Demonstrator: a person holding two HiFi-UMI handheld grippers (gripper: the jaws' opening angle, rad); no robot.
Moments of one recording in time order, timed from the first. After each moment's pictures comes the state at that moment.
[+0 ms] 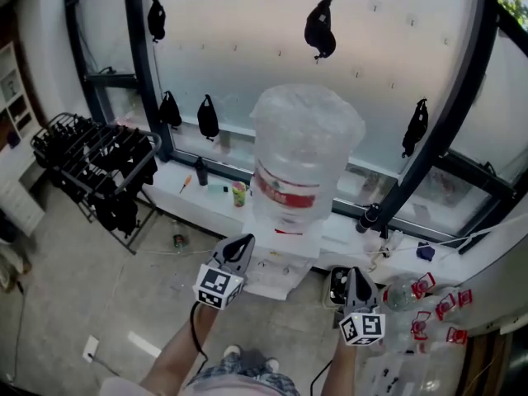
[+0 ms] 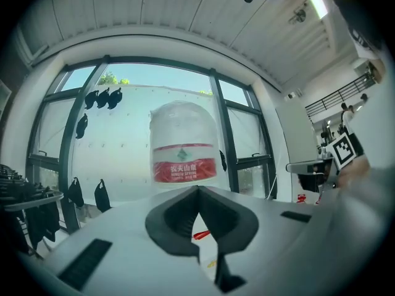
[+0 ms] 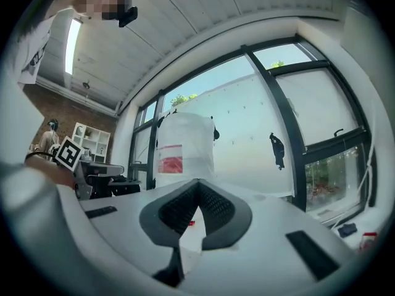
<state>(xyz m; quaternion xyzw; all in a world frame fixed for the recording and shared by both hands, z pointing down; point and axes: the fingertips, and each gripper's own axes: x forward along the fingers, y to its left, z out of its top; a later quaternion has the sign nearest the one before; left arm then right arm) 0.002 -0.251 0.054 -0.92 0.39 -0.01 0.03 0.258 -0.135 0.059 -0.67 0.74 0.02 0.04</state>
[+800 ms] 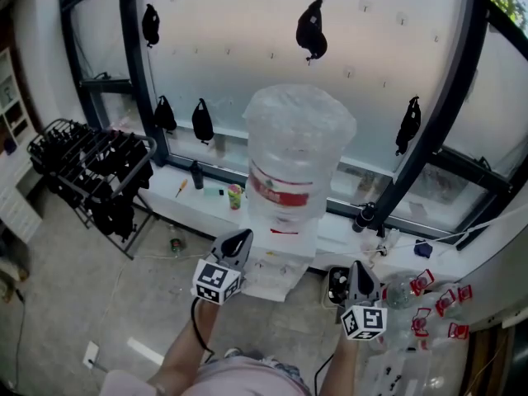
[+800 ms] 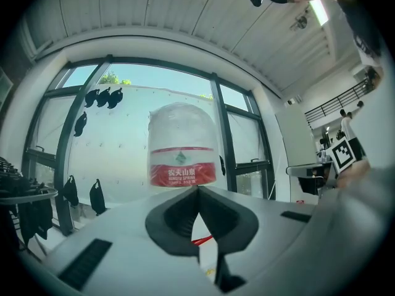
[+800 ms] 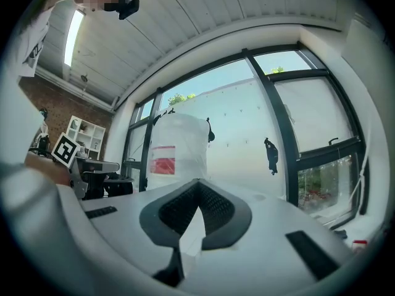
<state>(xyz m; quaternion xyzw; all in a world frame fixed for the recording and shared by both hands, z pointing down) 0.009 -0.255 0.048 -0.92 0.38 0.02 0.02 0.272 -0.133 0.050 -0.69 0.73 0.03 0.03</state>
